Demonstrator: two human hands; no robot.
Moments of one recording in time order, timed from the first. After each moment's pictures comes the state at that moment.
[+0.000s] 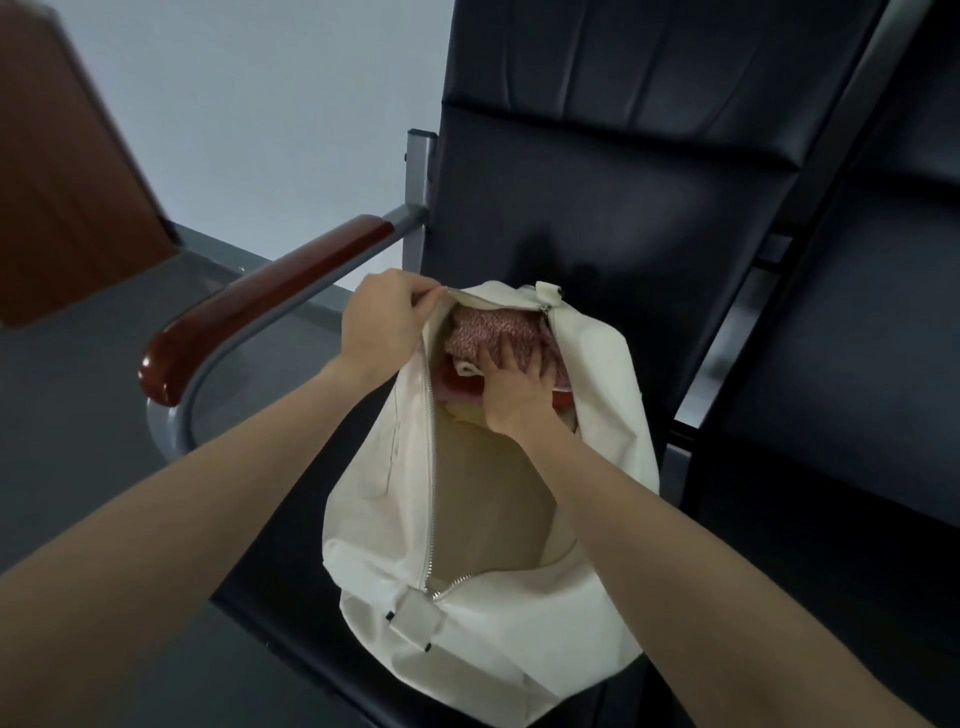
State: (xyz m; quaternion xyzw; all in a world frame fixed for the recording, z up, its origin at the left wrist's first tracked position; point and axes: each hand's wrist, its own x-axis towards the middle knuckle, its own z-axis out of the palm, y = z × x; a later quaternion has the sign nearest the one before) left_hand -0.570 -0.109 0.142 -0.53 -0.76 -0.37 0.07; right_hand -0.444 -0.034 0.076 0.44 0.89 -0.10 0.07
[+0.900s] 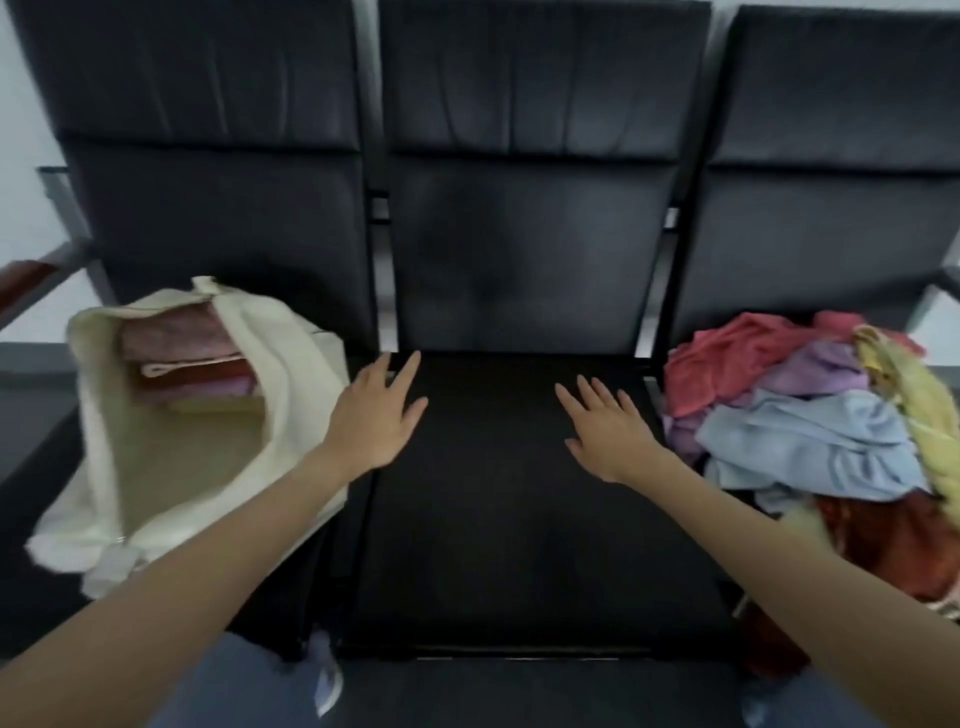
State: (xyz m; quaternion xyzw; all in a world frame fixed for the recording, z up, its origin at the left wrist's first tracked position) left_hand -0.210 -0.139 0.119 -0.73 -0.68 -0.10 -0.05; right_hand 0.080 -0.123 0.121 0.58 0.81 -0.03 0.10
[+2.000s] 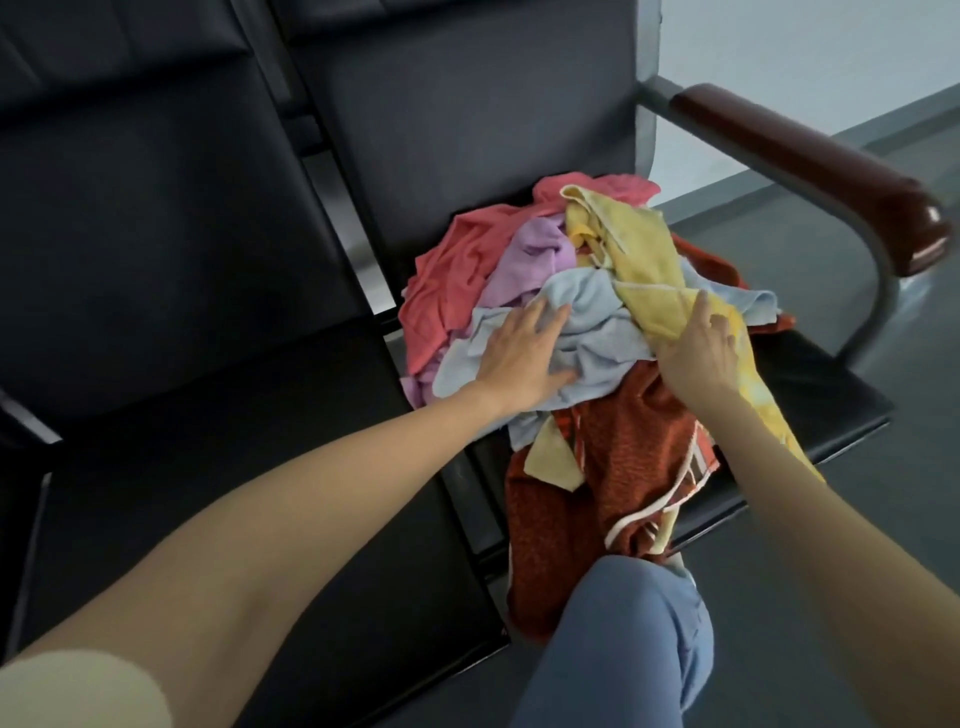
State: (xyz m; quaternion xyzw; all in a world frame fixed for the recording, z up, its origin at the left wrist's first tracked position) left_hand 0.318 -0.038 0.033 -0.92 -0.35 -0.07 -0.13; right_hand 0.507 -0.131 0.034 0.88 0.39 -0.11 -0.24
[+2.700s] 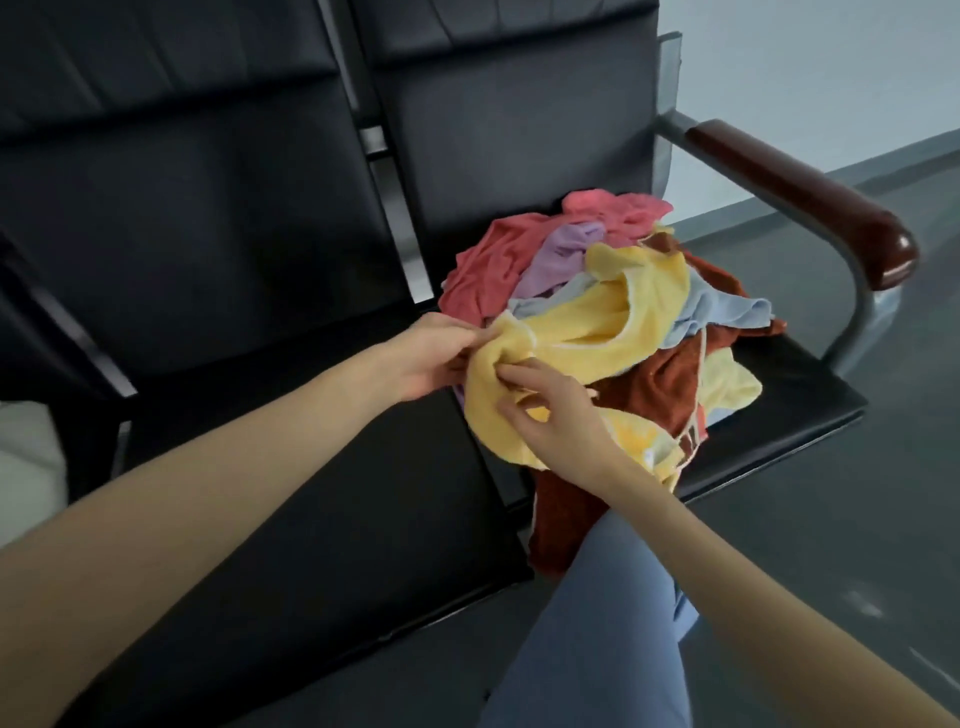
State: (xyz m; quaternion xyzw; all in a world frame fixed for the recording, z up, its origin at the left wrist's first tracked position) left_hand 0.181 -0.096 0.152 -0.53 -0.50 -0.18 -0.66; right_hand 0.306 -0.211 0.109 0.57 0.63 -0.27 -0.45
